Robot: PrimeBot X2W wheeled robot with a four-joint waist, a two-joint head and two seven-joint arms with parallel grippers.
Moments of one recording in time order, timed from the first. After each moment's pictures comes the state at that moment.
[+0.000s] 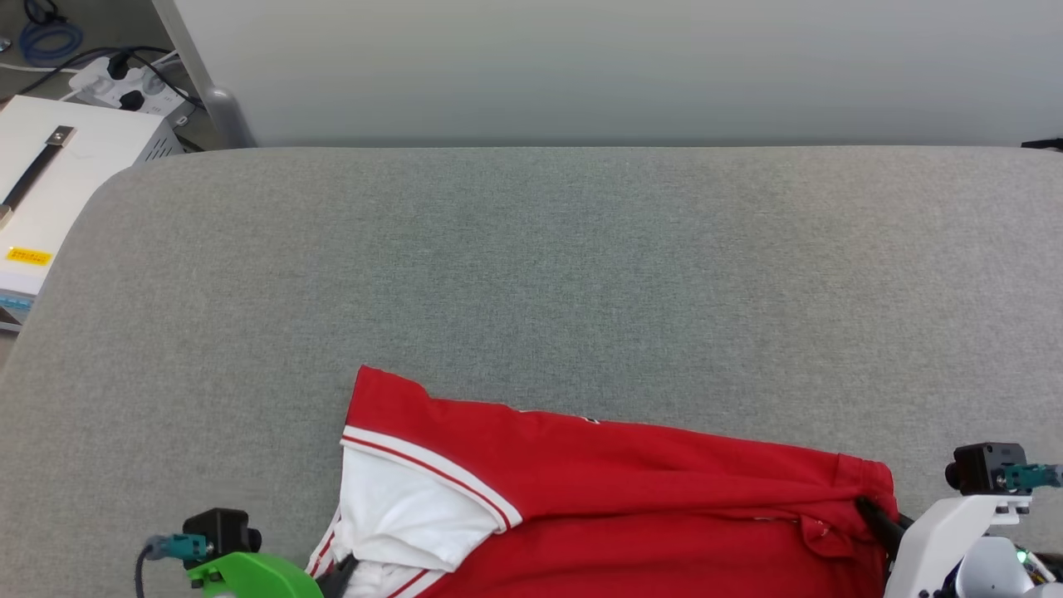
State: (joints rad) left arm 0.05 0.49 -0.42 0.13 -1.09 0.14 0.23; right arm -0.01 -0.32 0.10 0.24 0.59 0.13 0.37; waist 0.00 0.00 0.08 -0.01
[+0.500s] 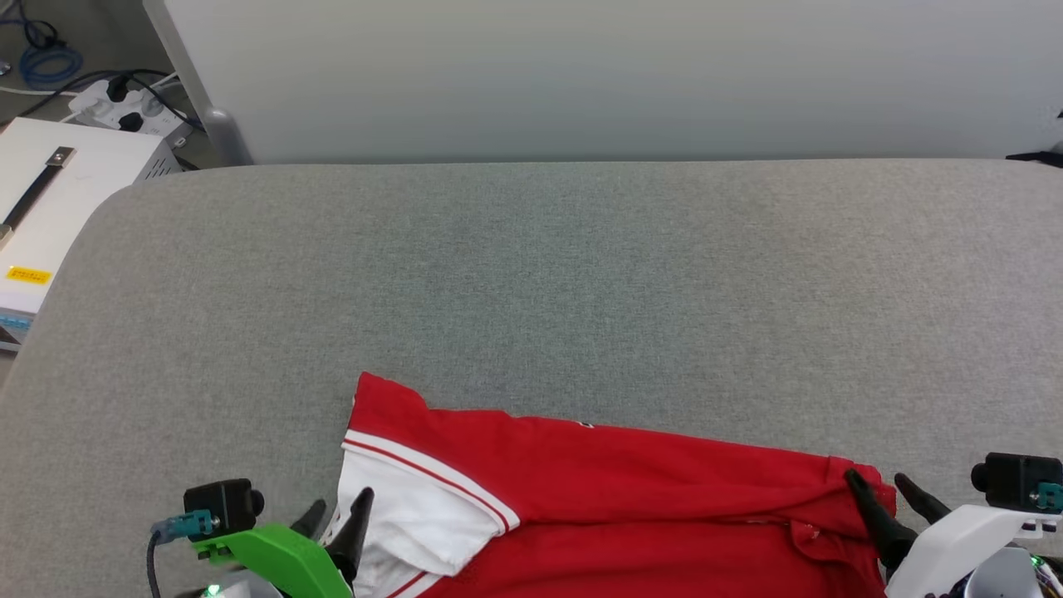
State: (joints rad) left arm -0.04 0.42 -0.44 0.25 -0.98 0.07 0.03; right arm 0.05 -0.25 0.04 0.15 0.58 0.13 0.22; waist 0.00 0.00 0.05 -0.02
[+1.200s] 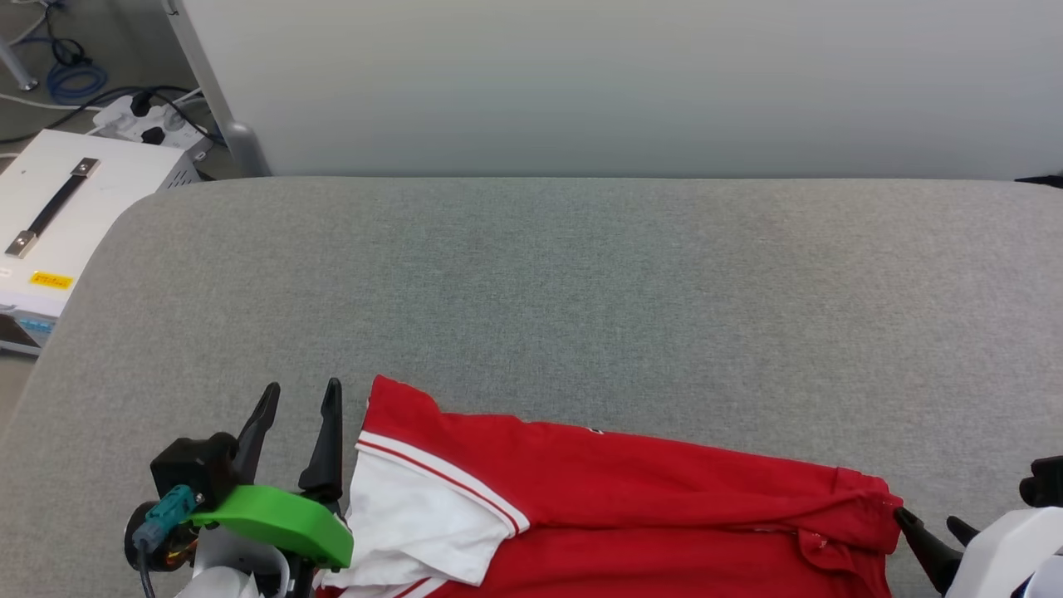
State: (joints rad) left arm -0.07 0.38 -0.33 0.16 -0.63 0.10 -0.26; right arm 0.13 -0.23 -0.15 0.00 0.53 0.13 0.57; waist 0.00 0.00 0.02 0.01
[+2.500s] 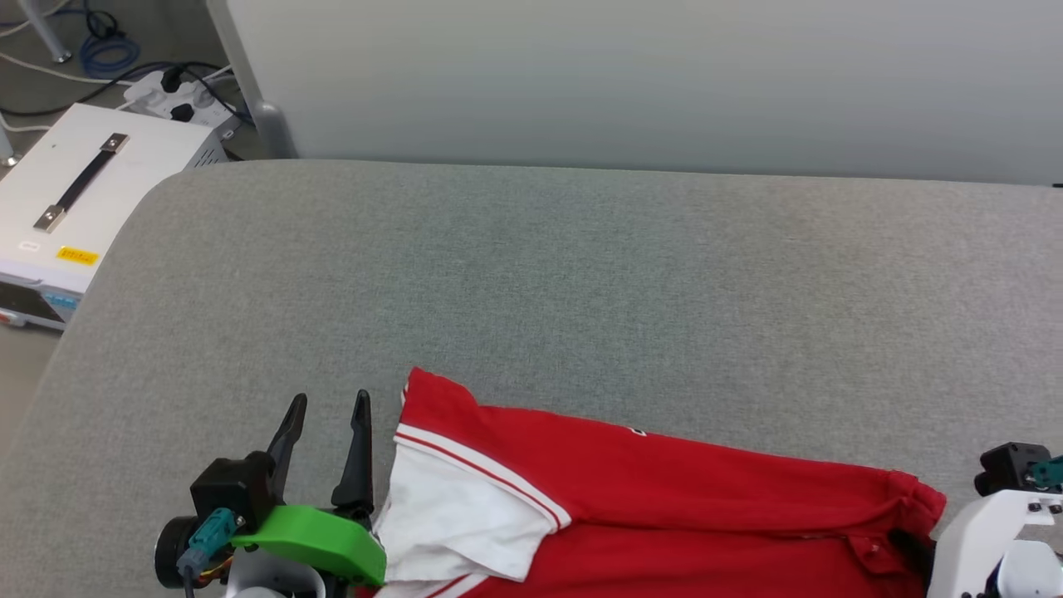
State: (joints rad) left arm -0.02 0.27 -0.28 0.11 -0.47 0.11 -0.25; right arm 0.04 -0.31 -0.01 0.15 0.59 0.13 0.64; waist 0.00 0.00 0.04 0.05
